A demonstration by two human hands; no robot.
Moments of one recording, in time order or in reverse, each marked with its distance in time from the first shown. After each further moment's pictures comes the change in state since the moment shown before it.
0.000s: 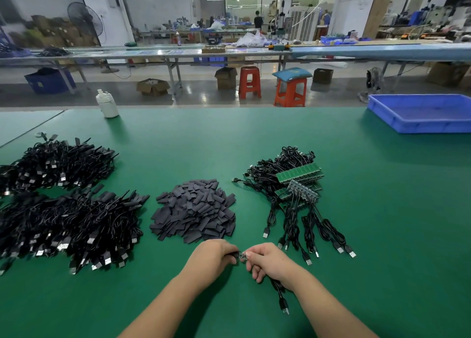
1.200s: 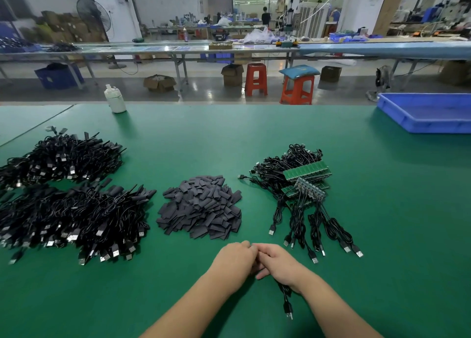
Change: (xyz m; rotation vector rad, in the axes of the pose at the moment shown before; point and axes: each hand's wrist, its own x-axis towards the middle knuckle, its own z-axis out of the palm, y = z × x) left_hand 0.009 0.041 0.018 0.323 -0.187 -0.024; right_hand -0.015 -0.009 0.008 -0.060 -0.026 -0.022
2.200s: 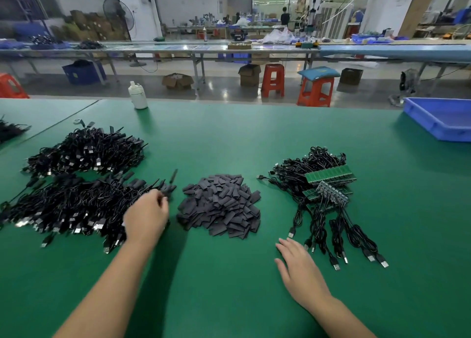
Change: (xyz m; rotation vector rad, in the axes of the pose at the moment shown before) left_hand -0.067 -0.205 -0.039 -0.217 0.690 -0.803; right_hand 0.009 0.048 0.007 -1.017 0.467 -0.234
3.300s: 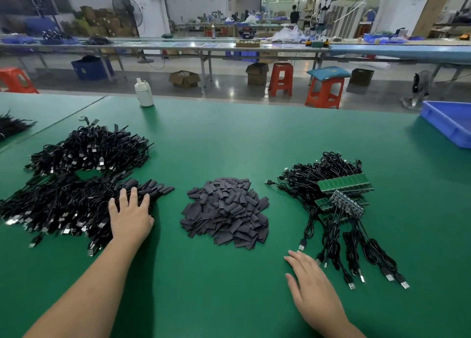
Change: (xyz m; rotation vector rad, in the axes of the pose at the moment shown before) left_hand 0.053 -0.080 0.055 0.617 -0.259 0.030; right_hand -0.001 0.003 -0.001 0.017 -0.017 -0.006
